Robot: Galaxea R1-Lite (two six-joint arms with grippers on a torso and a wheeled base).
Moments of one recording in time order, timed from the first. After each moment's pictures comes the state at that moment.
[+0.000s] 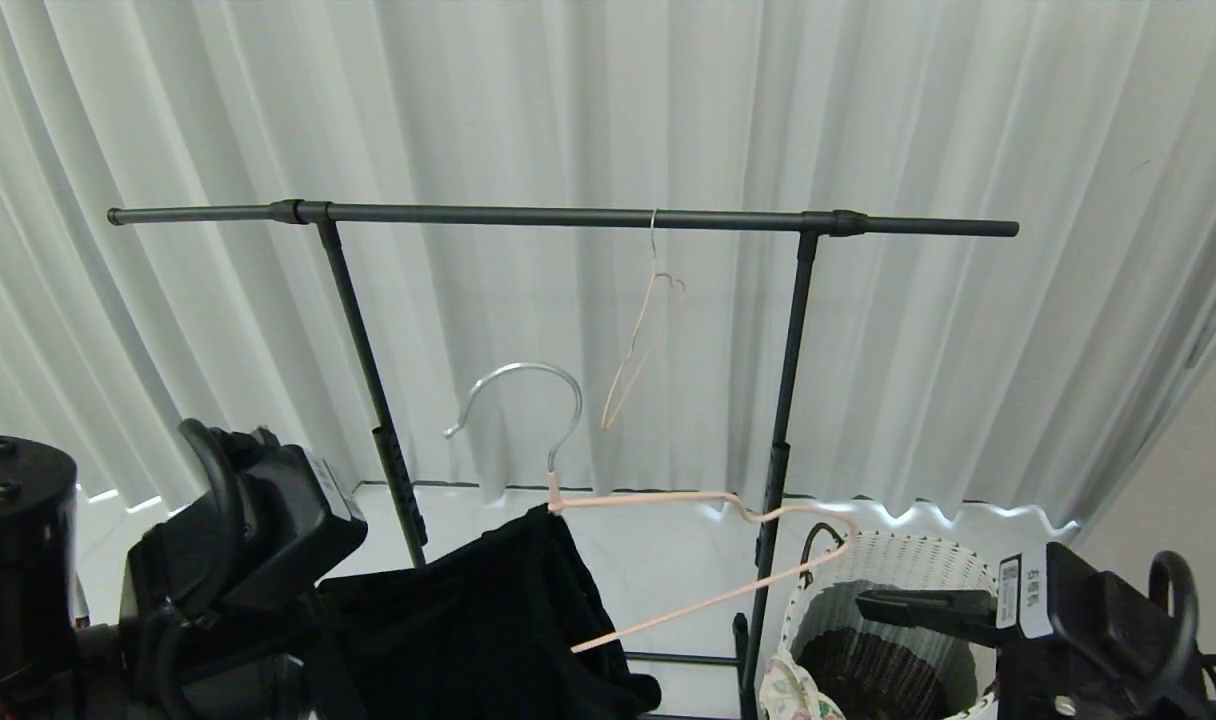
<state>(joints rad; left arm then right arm) -0.66 1.17 -0.54 -0.18 -0.07 0.33 1.01 1.30 -0.37 -0.55 0.04 -0.04</state>
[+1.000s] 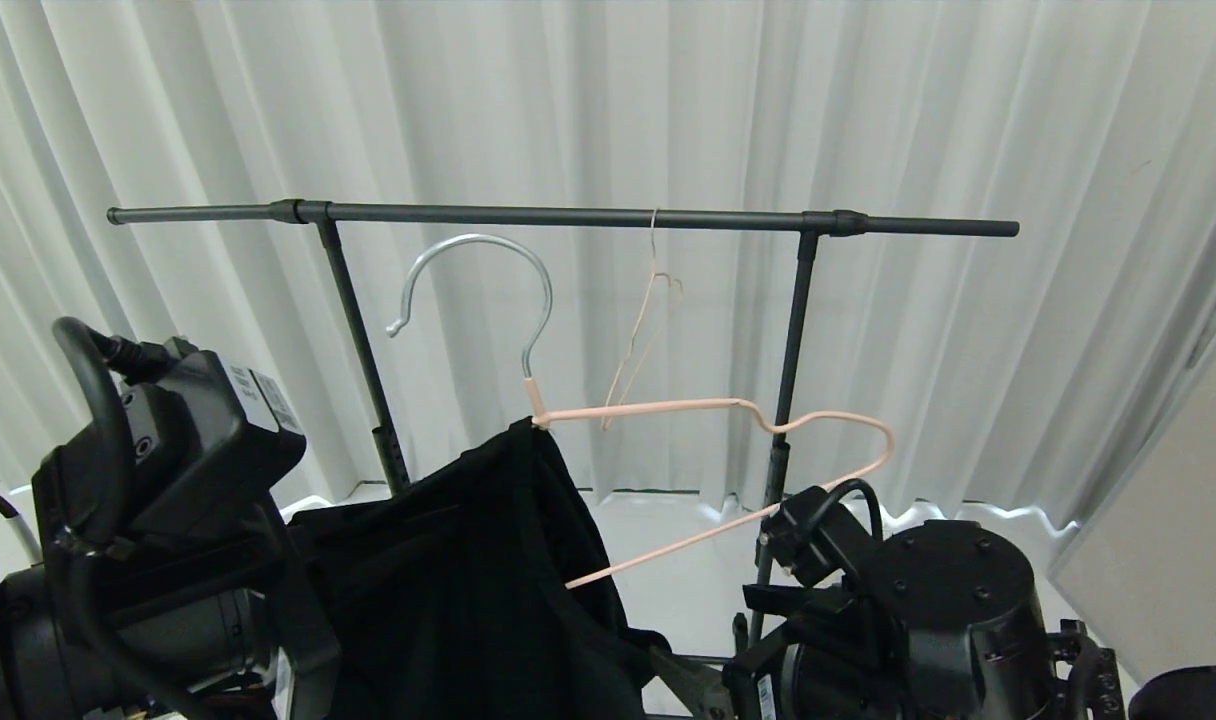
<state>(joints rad) -0.66 1.14 -0.62 -0.20 -0.07 0.34 1.07 1.74 -0.58 -0.70 -0.18 0.39</state>
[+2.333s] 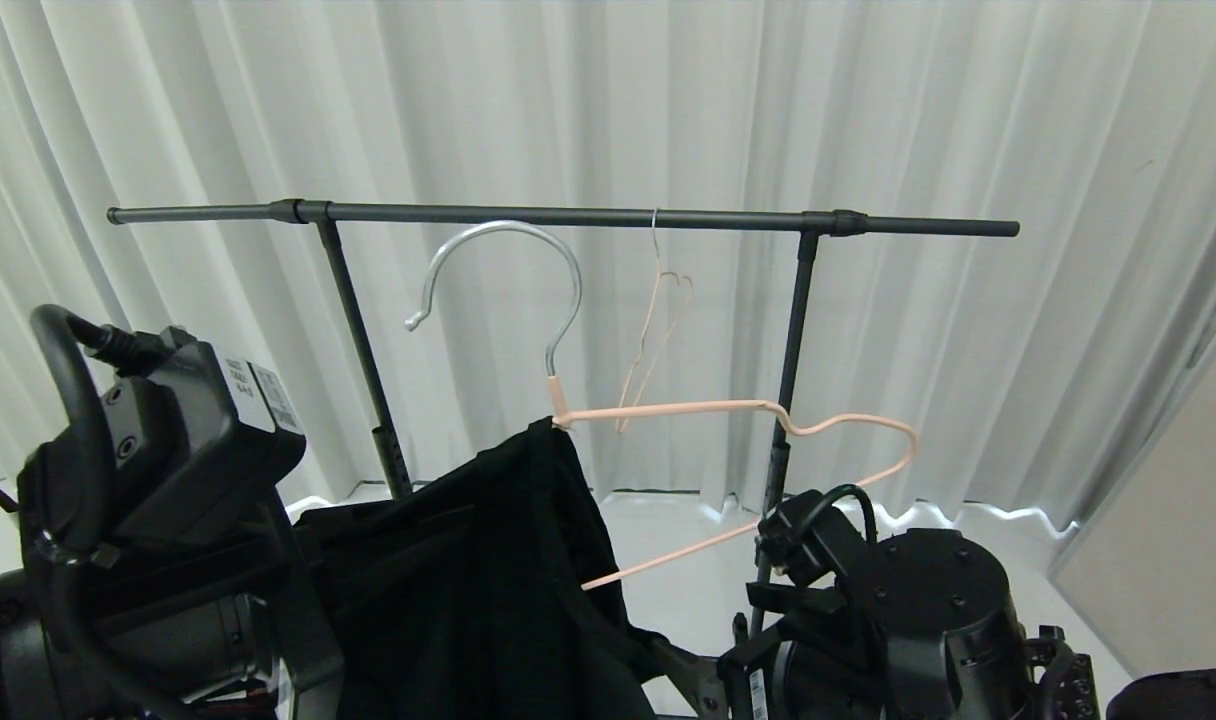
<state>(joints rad) -0.71 1.14 -0.64 -0.20 -0.07 0.34 1.07 1.77 -0.57 -0.74 -0.23 0.40</state>
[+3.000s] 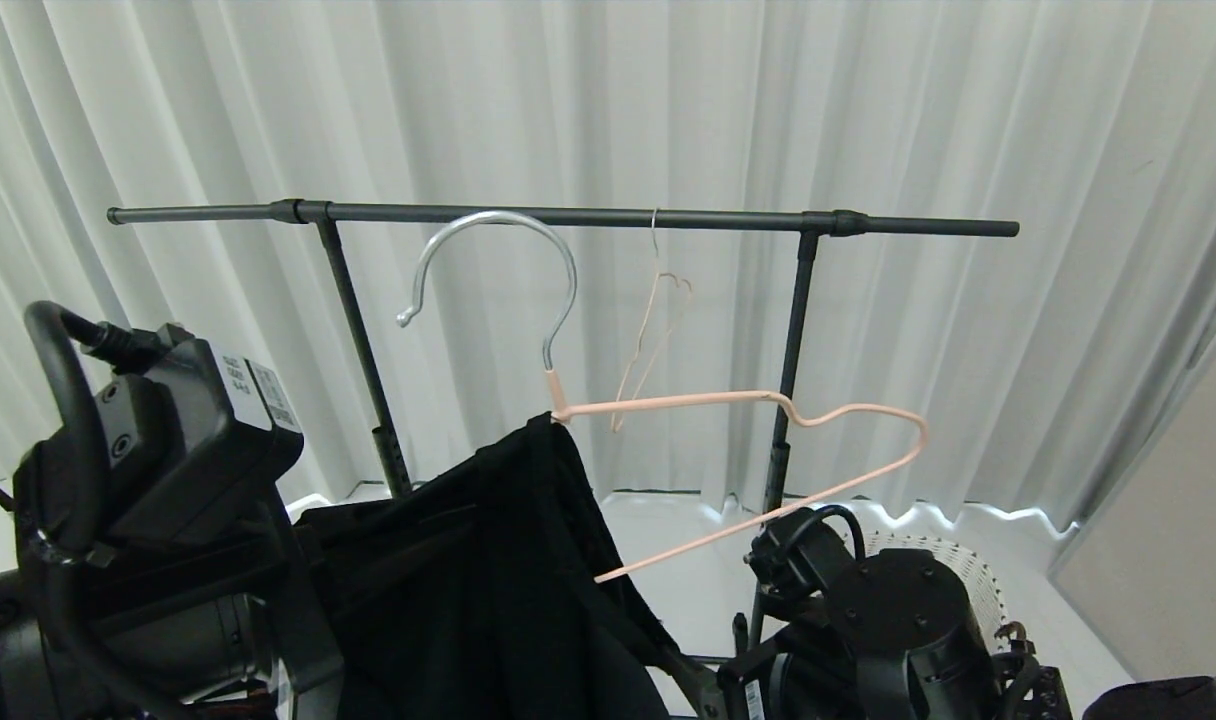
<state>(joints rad) -0.71 1.14 -0.64 -0.20 -0.07 0.34 1.07 1.82 -0.56 -0.74 -0.31 0.38</state>
